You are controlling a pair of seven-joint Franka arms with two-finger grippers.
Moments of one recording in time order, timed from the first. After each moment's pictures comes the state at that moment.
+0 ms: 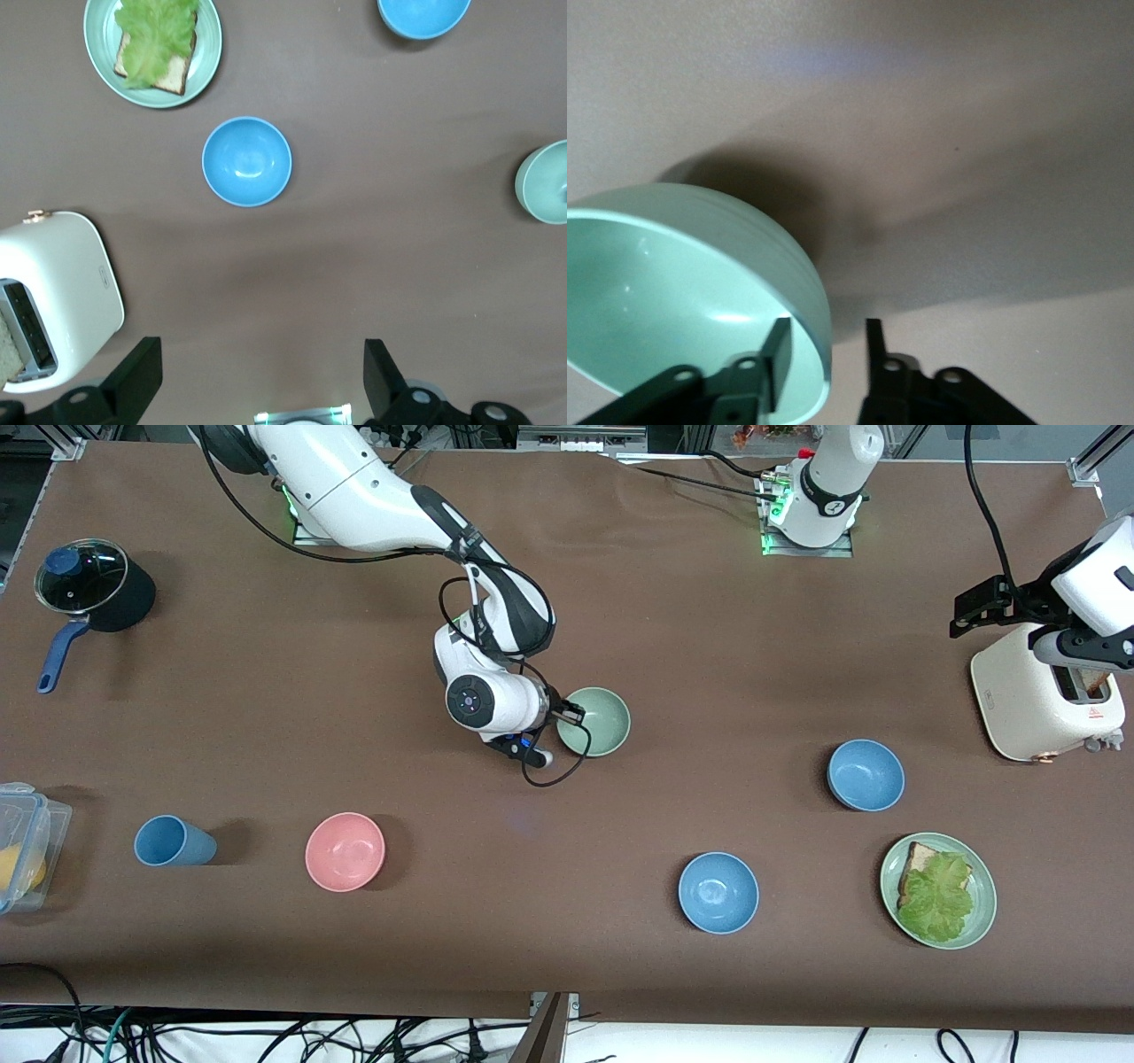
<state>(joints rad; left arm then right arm) -0.08 0.05 0.06 -1.52 -0.02 1.45 0.10 0.53 0.81 0.20 -1.51 0.42 2.22 0.82</state>
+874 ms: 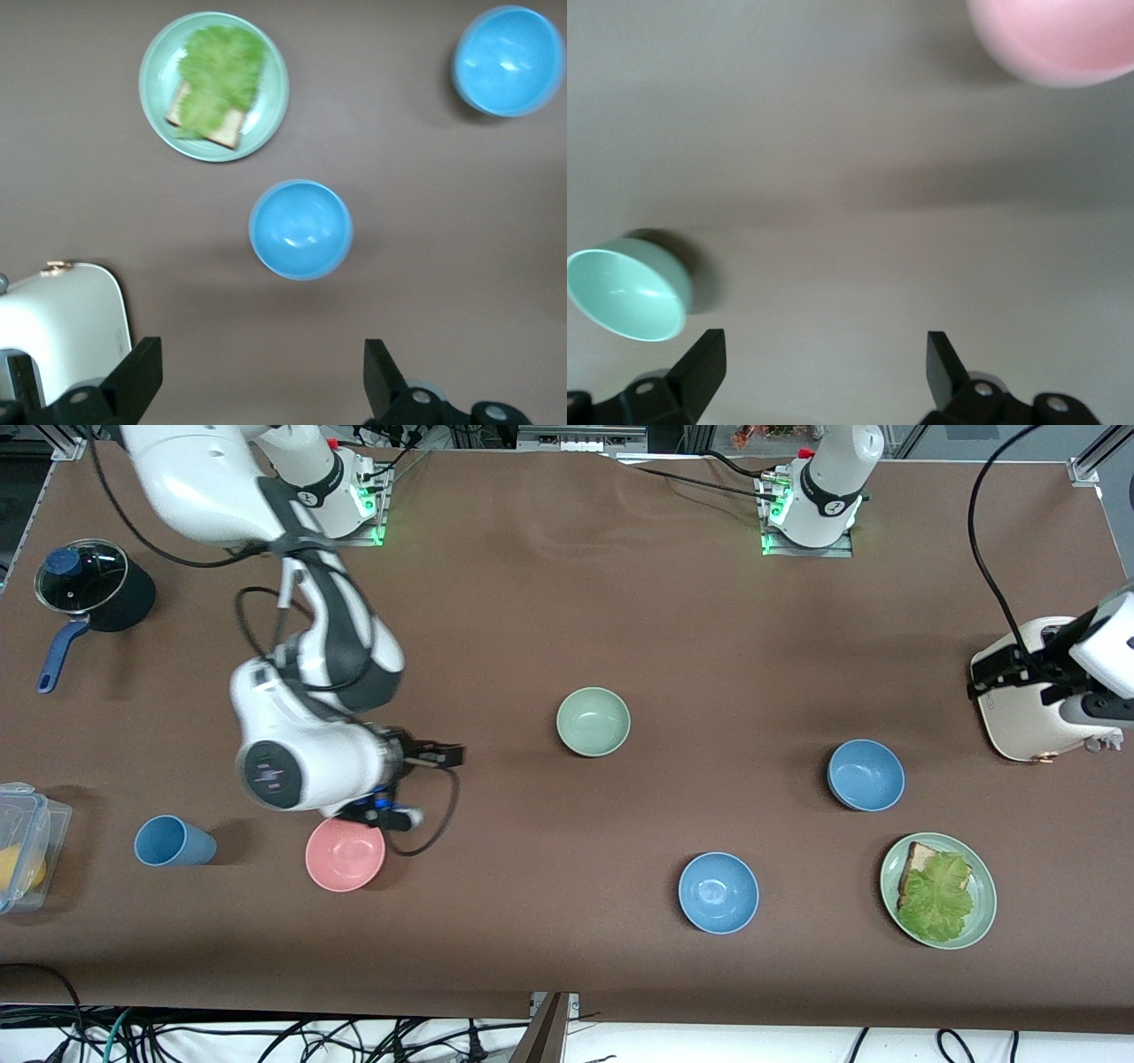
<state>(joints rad) 0.04 0.09 0.08 -1.74 -0.02 1.84 0.13 0.21 0.73 0.14 -1.13 0.17 1.58 0.39</state>
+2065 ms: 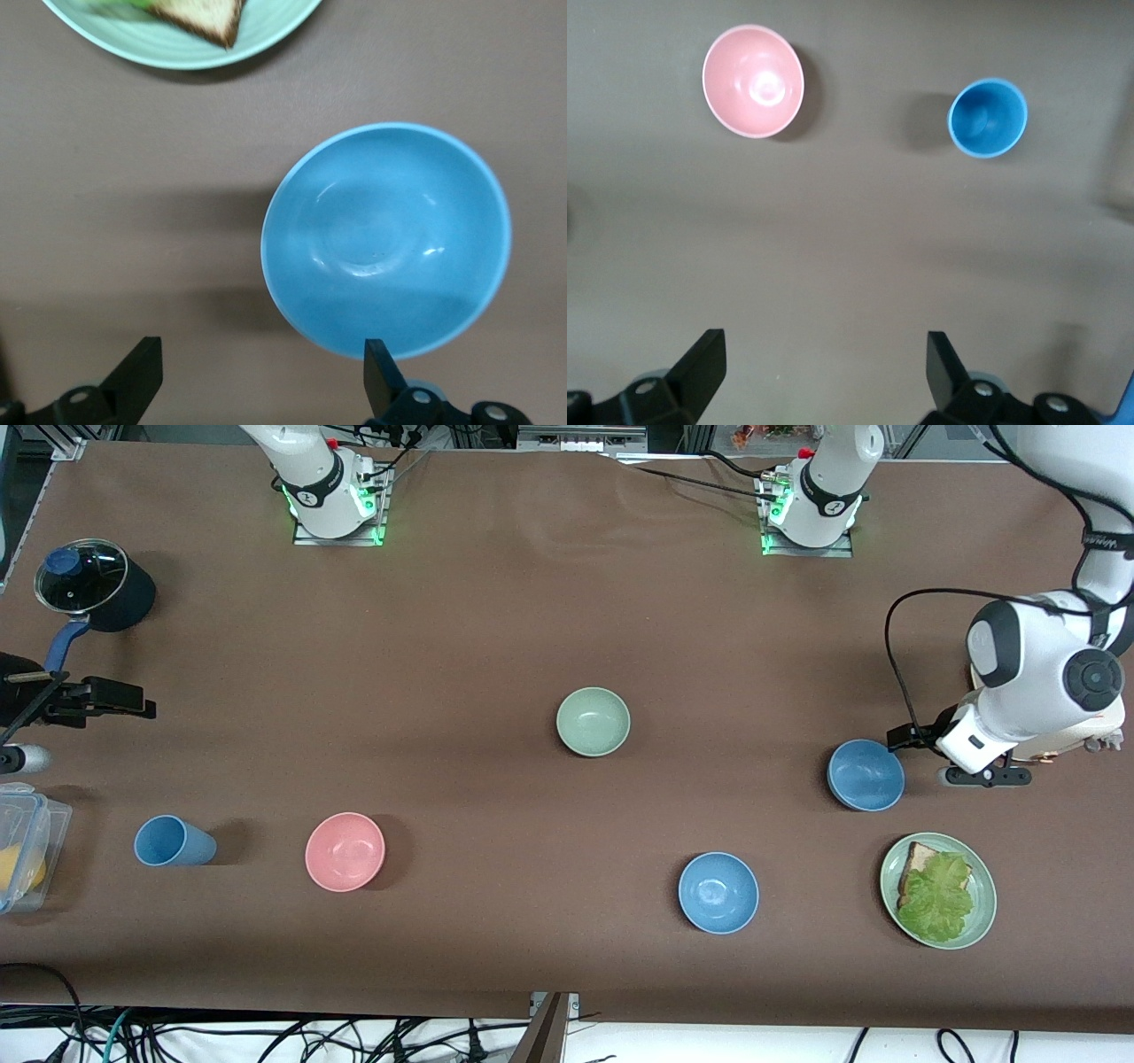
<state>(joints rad) 0.07 0.35 0.08 -2.06 -0.02 2.31 0.14 -0.15 0.40 0.12 -1.19 0.01 1.46 -0.16</state>
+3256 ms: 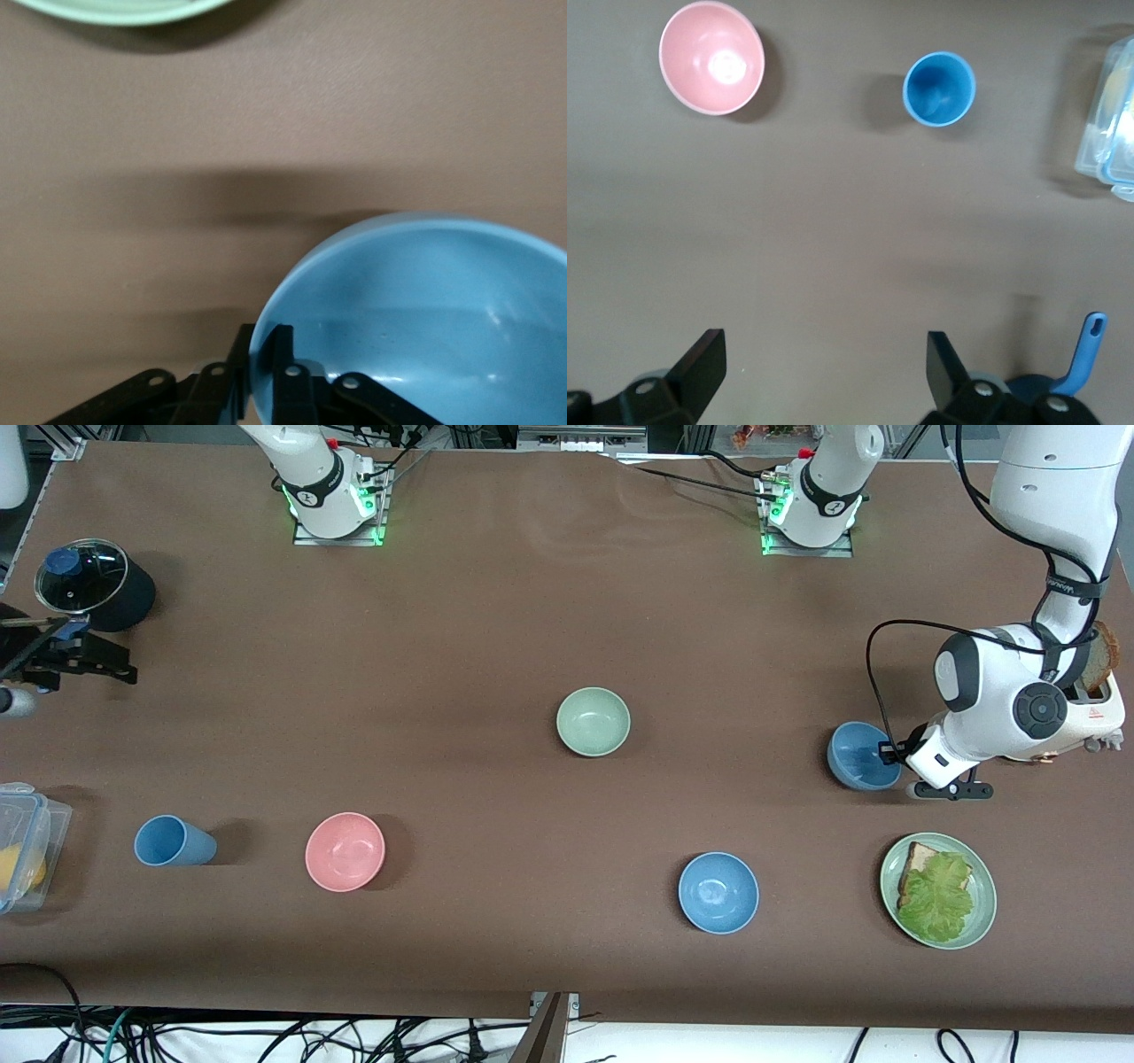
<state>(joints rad) 0.07 0.46 0.07 -2.04 -0.02 2.39 0.15 -0.11 0.16 0.07 -1.49 -0.05 1.55 -0.15</state>
